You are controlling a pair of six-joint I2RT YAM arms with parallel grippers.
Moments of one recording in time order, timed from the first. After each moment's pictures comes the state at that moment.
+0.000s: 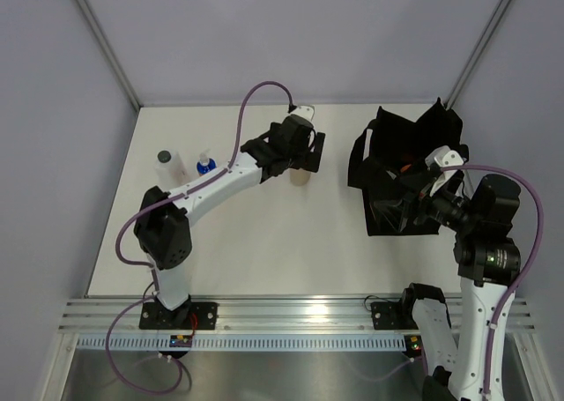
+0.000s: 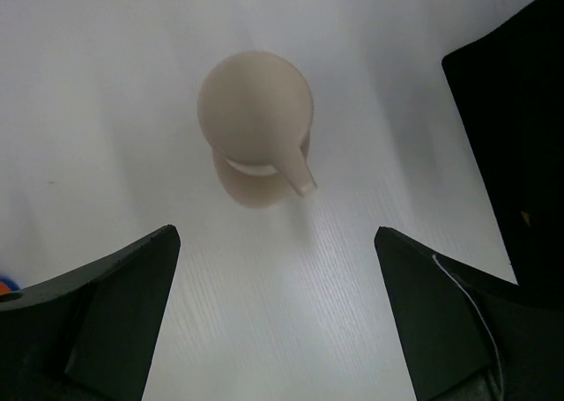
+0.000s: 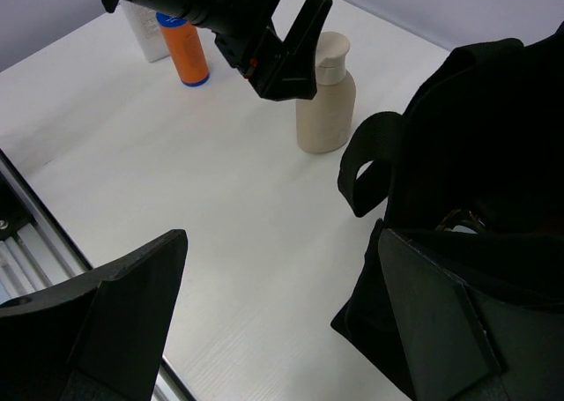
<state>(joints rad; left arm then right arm) -0.79 1.82 1.62 -0.51 -0.33 -0.36 -0.19 0.65 1.08 -0.75 -0.94 -0.24</state>
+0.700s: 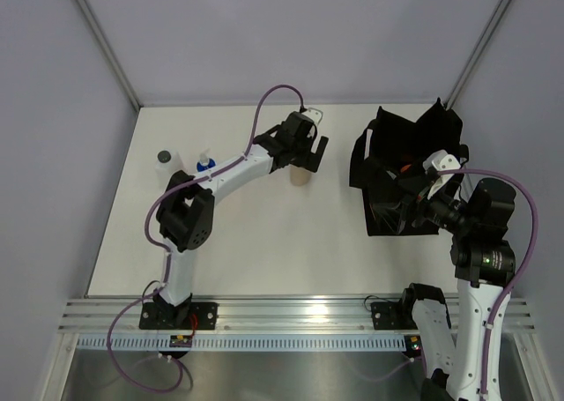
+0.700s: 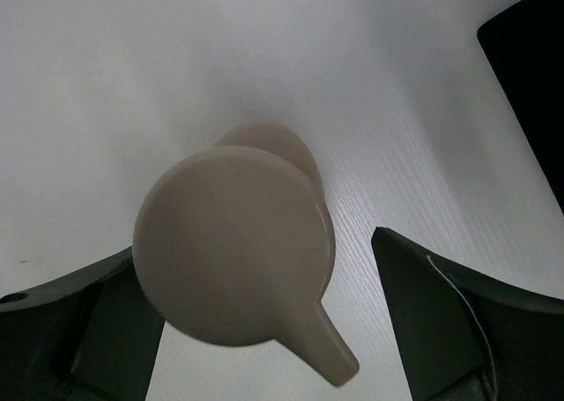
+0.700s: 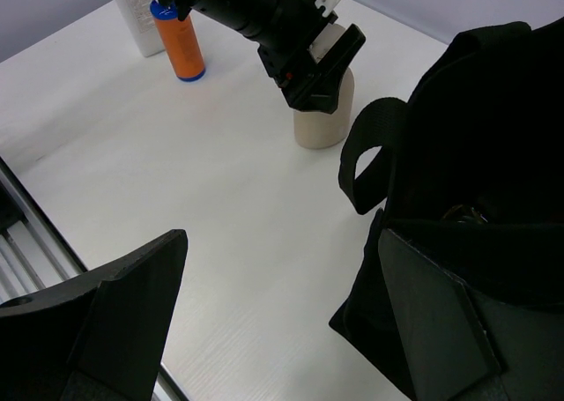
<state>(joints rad) -0.70 2.03 1.72 -0.44 -0.15 -0.17 -0.20 0.63 1.00 -0.71 -0.94 -0.24</state>
